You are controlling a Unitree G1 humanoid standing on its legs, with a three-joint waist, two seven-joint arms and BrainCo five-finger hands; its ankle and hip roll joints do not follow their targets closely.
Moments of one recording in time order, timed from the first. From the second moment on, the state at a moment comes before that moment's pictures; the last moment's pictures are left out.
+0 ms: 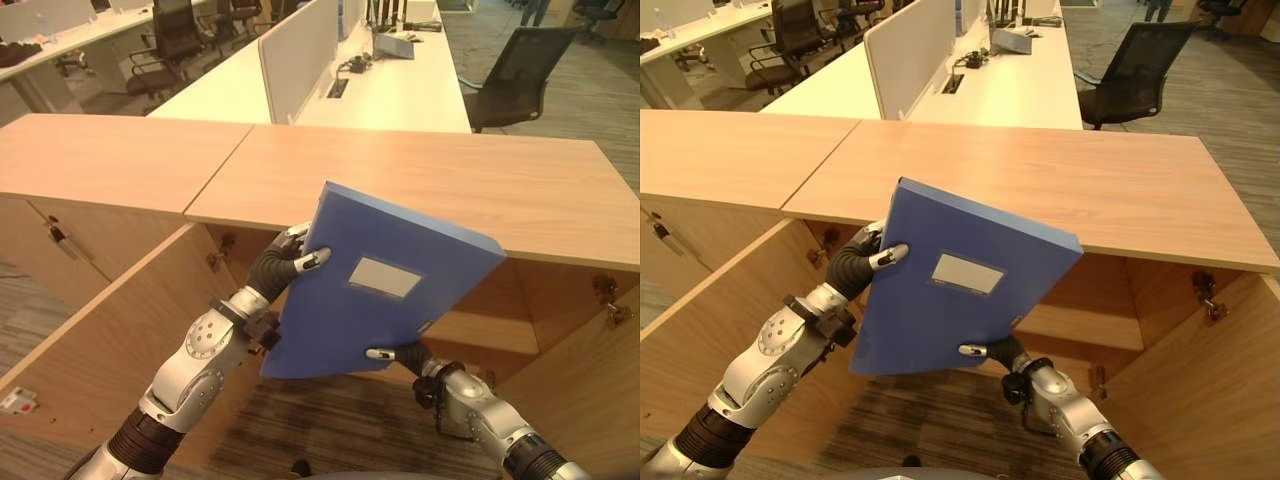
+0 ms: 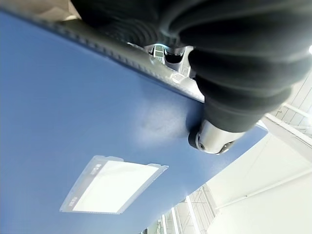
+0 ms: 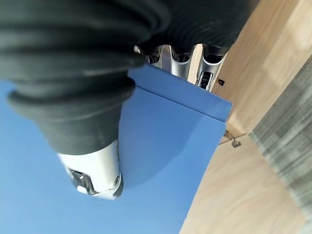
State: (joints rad) left arm -0.15 0.55 -0.38 -0.29 -0.74 -0.03 -0.10; right arm -0.08 -0.48 0.54 0.32 0.57 0.01 0.15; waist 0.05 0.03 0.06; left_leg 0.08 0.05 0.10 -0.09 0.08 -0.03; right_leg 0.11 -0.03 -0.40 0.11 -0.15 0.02
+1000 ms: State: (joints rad) left arm -0.12 0.56 -0.43 -0.25 -0.76 0.04 -0.13; right arm 0.07 -0.43 0.59 0.33 0.79 0.01 0.17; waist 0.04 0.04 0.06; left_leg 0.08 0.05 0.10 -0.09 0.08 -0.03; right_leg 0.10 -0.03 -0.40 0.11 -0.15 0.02
